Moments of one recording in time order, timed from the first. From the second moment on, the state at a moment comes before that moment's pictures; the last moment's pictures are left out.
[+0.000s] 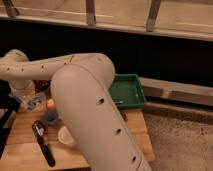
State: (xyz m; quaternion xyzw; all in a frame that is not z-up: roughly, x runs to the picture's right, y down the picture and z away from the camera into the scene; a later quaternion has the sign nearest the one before) arm -0.368 0.027 0.754 -0.29 0.04 0.46 0.84
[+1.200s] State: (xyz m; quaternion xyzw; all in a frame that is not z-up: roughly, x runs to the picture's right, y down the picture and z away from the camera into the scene) arm -0.154 0.024 0.739 -0.23 0.14 0.64 0.72
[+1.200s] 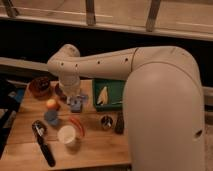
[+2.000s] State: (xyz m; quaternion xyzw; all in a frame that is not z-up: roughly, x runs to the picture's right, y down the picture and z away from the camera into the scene) arm -0.075 0.042 0.746 -0.19 0.21 0.69 0.67
